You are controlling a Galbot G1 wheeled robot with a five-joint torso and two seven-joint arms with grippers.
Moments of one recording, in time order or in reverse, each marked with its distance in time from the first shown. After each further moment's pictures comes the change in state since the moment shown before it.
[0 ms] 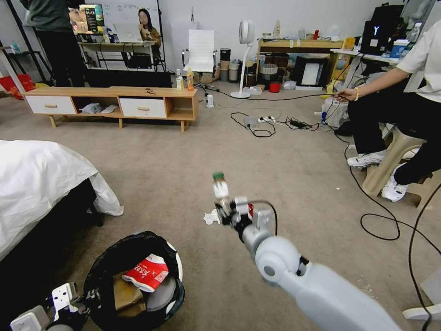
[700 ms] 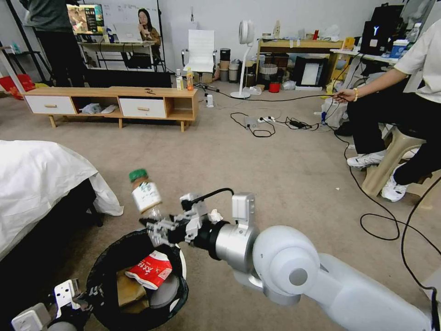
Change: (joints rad) left arm 0.005 -0.003 0.012 -0.034 -0.003 0.005 -0.002; right arm 0.191 0.023 -0.131 0.211 0.543 -0.188 0.052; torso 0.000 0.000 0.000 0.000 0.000
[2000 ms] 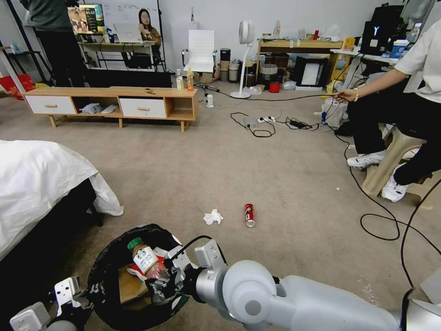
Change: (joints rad) left arm -0.001 -0.008 0.007 -0.012 -0.013 0.000 0.004; right arm -0.027 0.059 -0.268 -0.164 -0.156 -0.059 0.038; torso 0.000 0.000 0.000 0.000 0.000
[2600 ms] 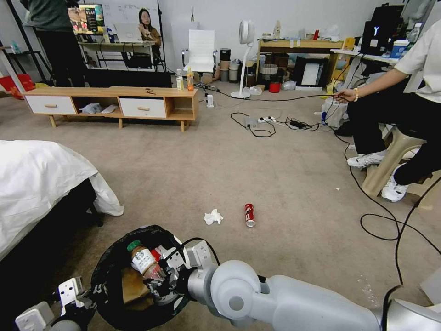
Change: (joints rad) left arm -0.011 0.002 0.008 0.024 0.004 -0.001 0.004; right arm -0.021 0.046 -0.006 -0.105 -0.029 -0.001 0.001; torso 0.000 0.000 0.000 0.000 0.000
